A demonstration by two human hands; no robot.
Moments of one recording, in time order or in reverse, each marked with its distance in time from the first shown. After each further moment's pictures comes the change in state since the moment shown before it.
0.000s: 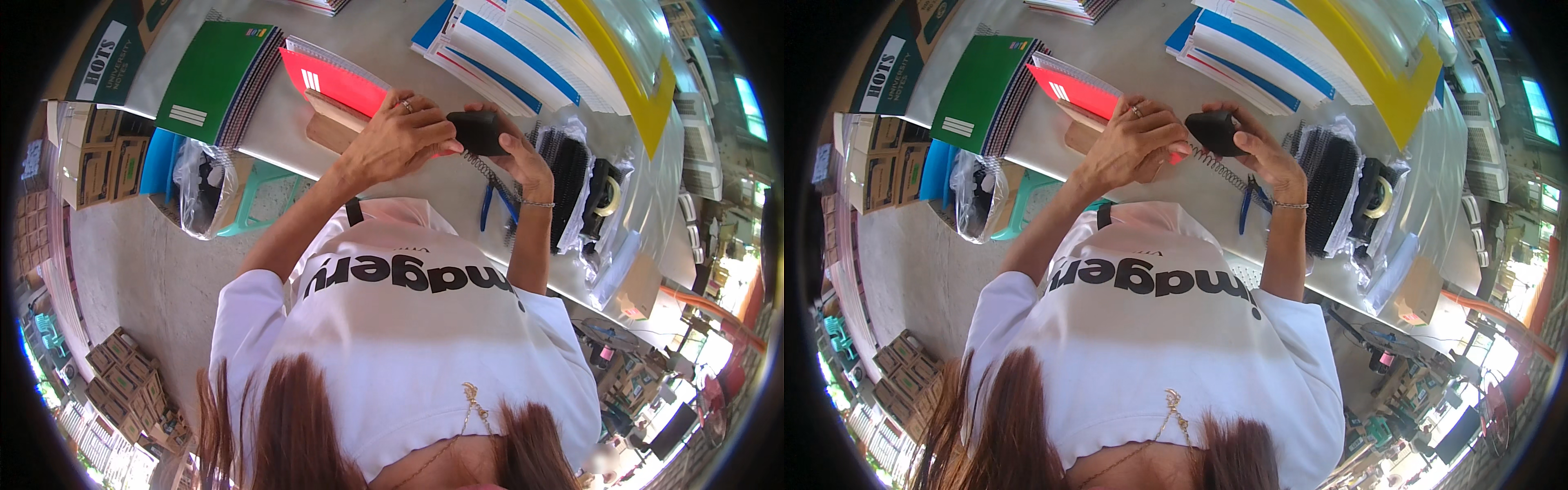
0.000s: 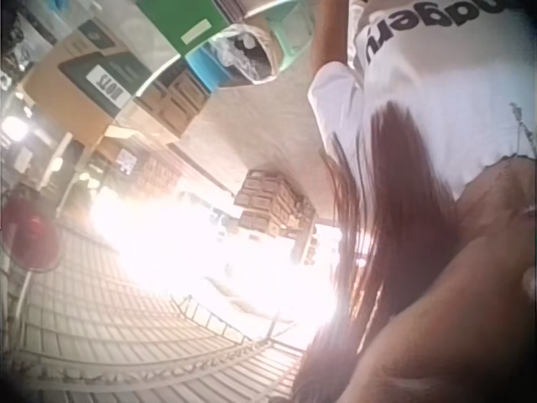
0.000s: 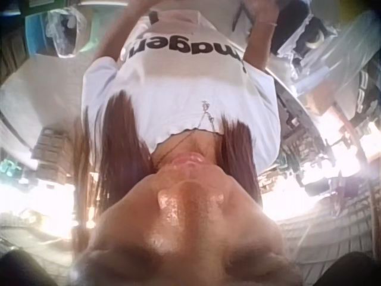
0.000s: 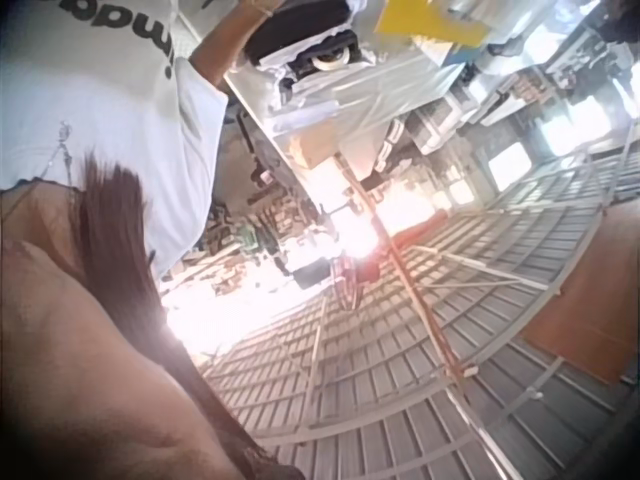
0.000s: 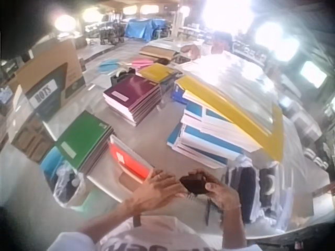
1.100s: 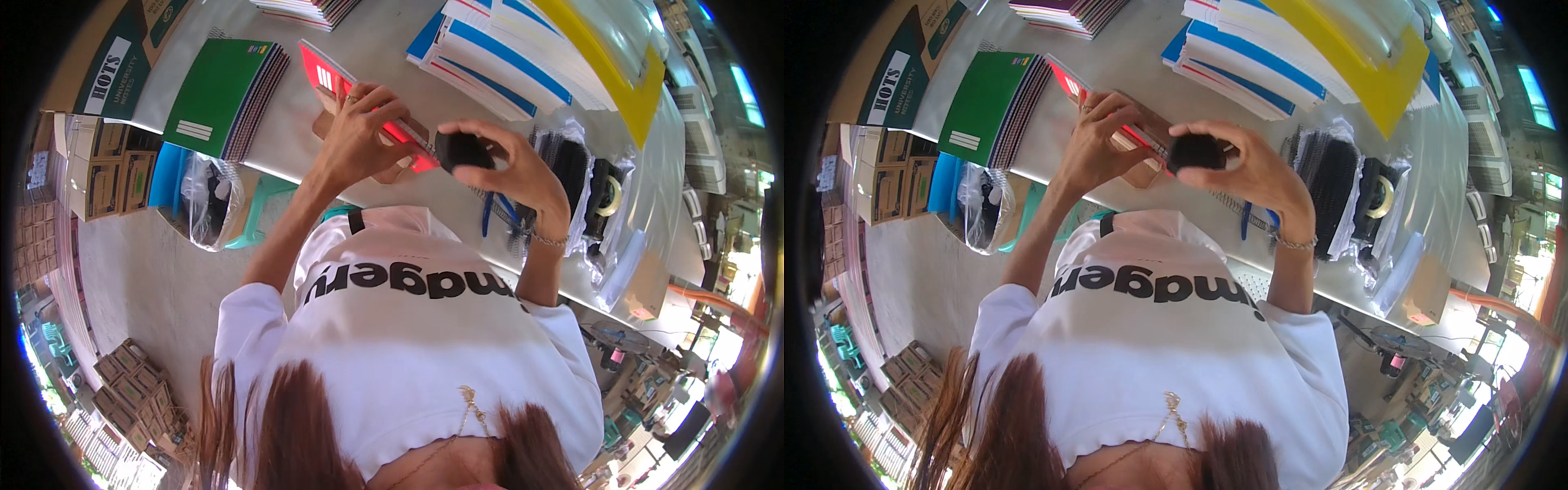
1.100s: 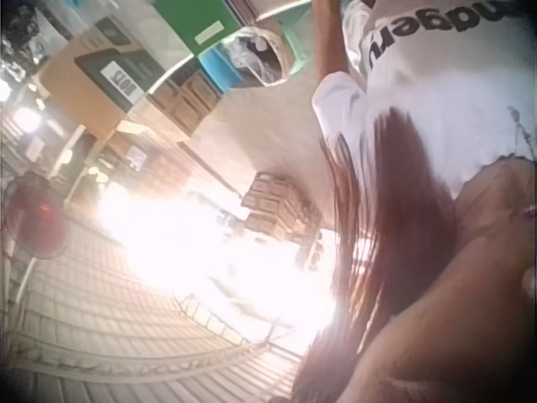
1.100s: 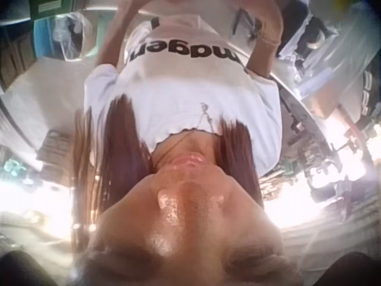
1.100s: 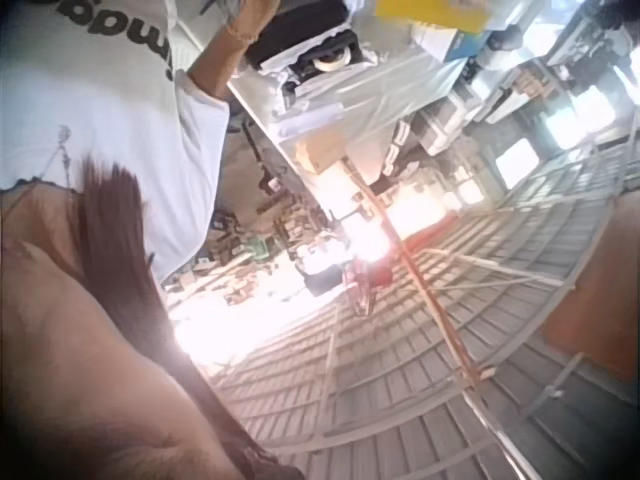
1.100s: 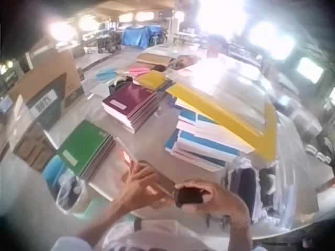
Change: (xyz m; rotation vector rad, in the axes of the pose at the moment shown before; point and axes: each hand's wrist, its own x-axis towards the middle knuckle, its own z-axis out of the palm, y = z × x) left_hand -0.004 -0.009 -0.029 -0.029 0.142 -0.224; right_hand -0.009 -0.057 0.073 -0.787 0.112 -0.049
